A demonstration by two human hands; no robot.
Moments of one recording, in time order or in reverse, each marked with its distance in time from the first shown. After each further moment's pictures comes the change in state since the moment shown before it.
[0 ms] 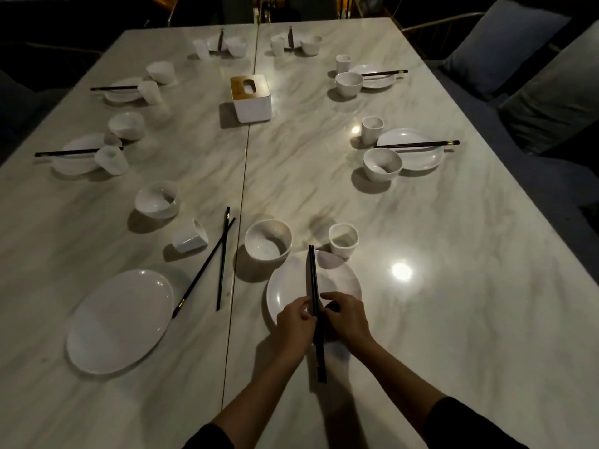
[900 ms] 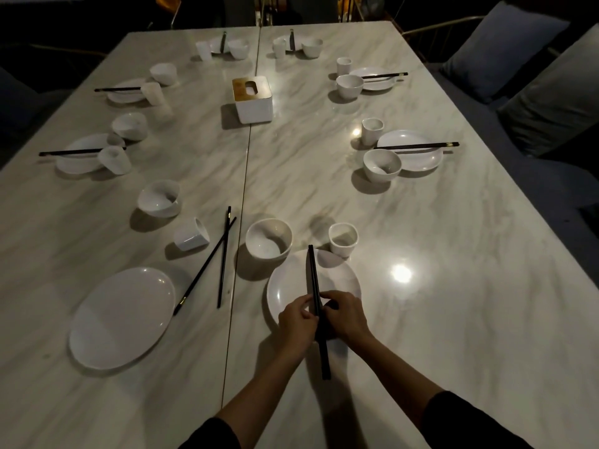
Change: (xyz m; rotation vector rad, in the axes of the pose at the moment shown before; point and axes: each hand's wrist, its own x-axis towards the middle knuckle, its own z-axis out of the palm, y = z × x) left_hand -0.005 0.000 0.003 -0.053 0.028 0.005; right_hand 0.004 0.002 -0.001 -0.061 -0.014 -0.039
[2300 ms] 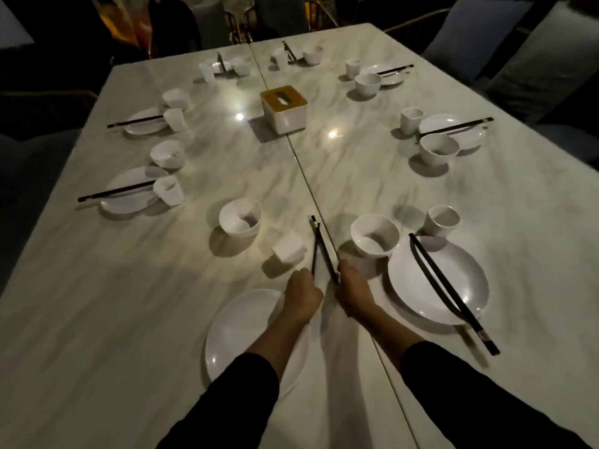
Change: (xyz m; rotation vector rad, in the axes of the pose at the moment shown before) left_hand 0.120 -0.040 -0.251 0.574 -0.187 0.274; right_hand 0.062 -0.157 0.202 -0.199 0.225 0.051
